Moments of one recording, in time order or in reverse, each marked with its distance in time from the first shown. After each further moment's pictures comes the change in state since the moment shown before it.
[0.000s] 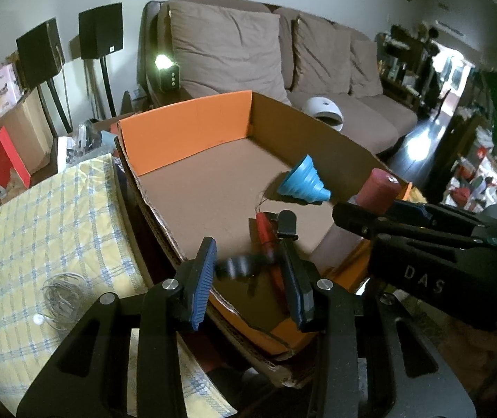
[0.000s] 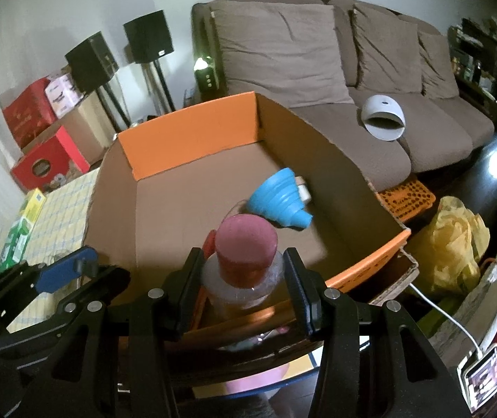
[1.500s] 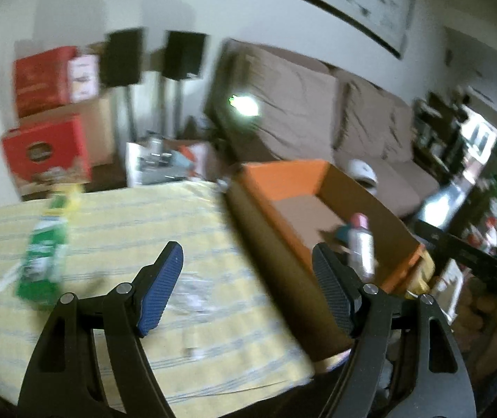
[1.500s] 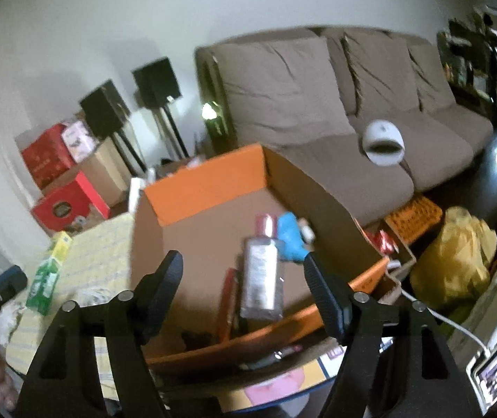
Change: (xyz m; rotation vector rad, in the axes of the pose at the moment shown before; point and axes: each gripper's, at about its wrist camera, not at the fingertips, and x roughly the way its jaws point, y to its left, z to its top) left arm -0.136 0.134 -0.011 -0.229 -0.188 0.103; right arm -0.062 0.010 0.014 0.030 -0.194 0.087
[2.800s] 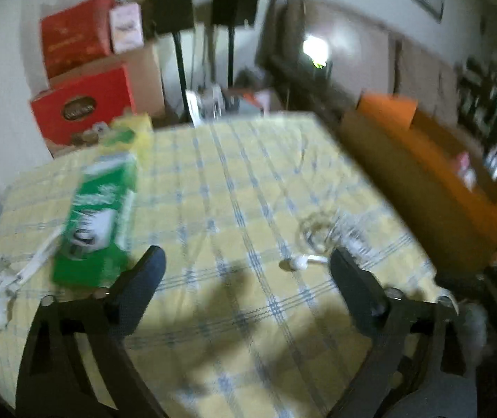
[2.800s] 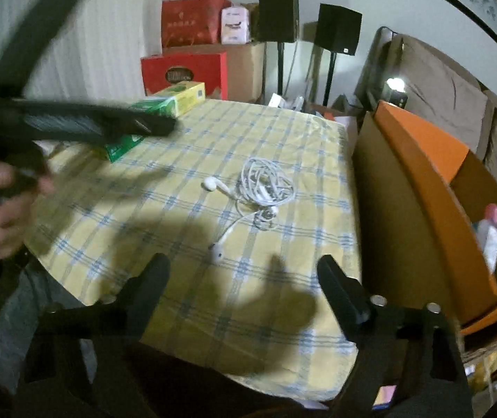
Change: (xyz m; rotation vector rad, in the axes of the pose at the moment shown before) left arm 0.089 0.114 -0.061 0.067 0.203 0.169; right arm 0.076 0.207 -0.158 -0.550 0.165 0.254
